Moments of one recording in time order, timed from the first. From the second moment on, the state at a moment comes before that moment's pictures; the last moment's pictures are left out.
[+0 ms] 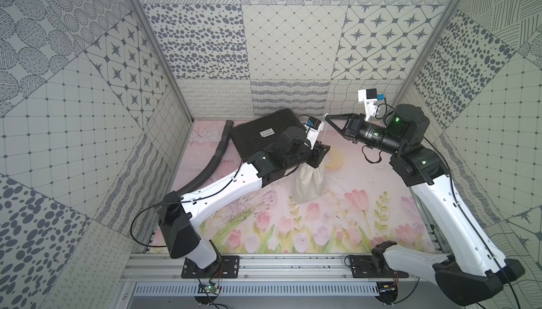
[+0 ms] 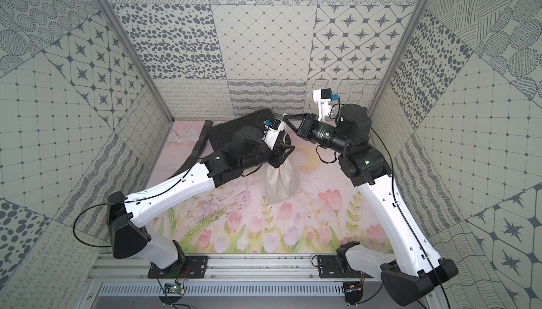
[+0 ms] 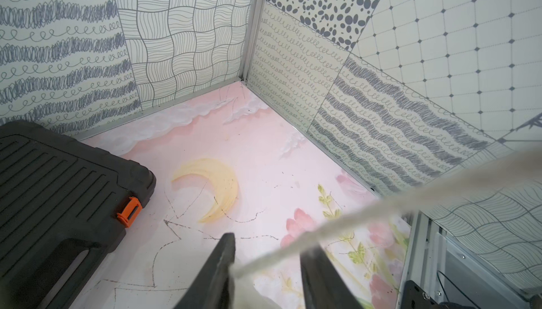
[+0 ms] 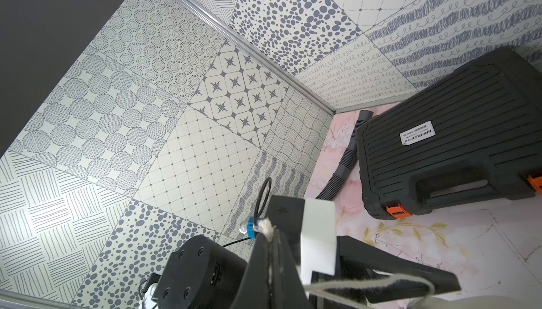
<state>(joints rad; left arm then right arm) -0.88 1.59 1.51 -0.23 0.01 -0.24 0.41 1.17 1.51 -0.39 -0.55 0.89</state>
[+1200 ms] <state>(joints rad) -0.90 1.62 1.61 -0.42 -0.07 -0.34 0.40 1.19 1.54 -0.42 -0.48 0.82</state>
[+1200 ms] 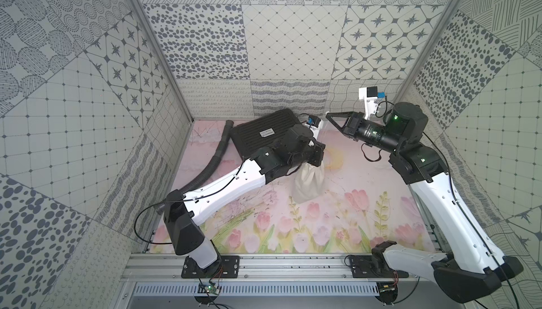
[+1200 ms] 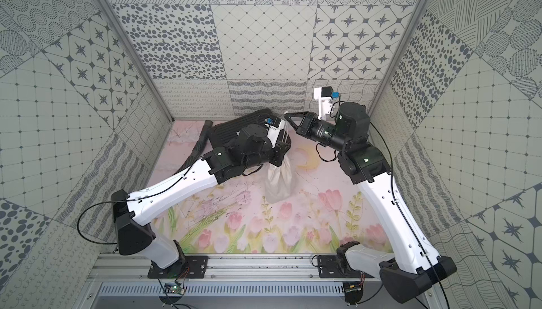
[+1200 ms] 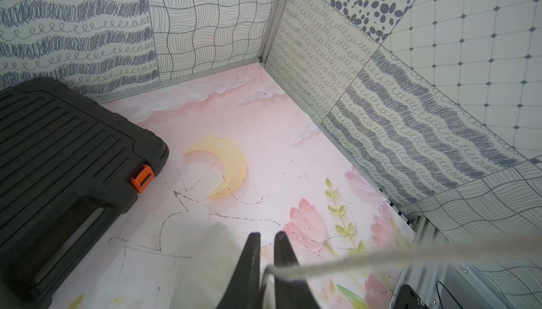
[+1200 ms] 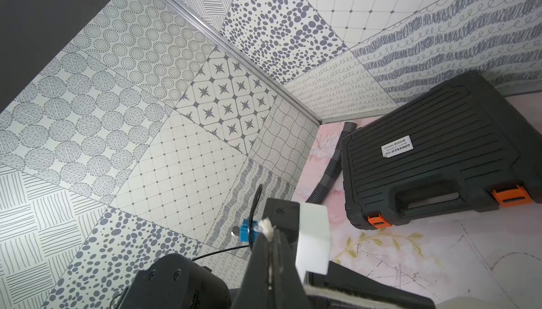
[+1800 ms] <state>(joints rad) -0.92 1.51 1.45 -0.38 -0.07 -0.43 0.39 1.20 1.57 -0.48 -0.44 0.77</state>
